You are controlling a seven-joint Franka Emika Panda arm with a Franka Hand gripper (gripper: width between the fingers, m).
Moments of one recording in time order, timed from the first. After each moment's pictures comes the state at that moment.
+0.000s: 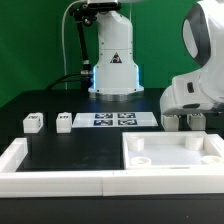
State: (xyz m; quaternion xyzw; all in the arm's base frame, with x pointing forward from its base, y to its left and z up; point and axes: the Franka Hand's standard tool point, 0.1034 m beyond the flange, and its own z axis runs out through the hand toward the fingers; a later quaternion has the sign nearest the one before) arm 0.361 0.177 0.012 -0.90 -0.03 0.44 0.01
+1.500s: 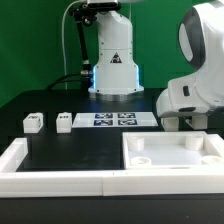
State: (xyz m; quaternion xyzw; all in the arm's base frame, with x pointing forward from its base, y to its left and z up) arm 0.366 0.164 0.026 -0.90 -0.03 0.44 0.02
